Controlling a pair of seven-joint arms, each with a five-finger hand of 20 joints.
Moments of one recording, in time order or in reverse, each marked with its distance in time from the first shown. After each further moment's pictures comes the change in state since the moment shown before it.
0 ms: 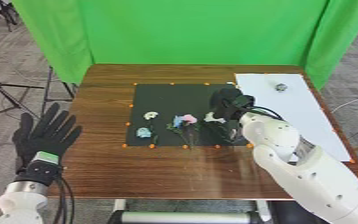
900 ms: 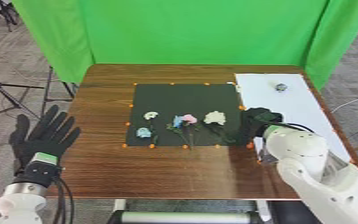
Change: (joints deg) left arm 0.8 0.0 -0.2 -0.7 -1.0 1.0 0.9; right arm -13.8 4.4 13.1 -11.3 0.3 -19.2 9.6
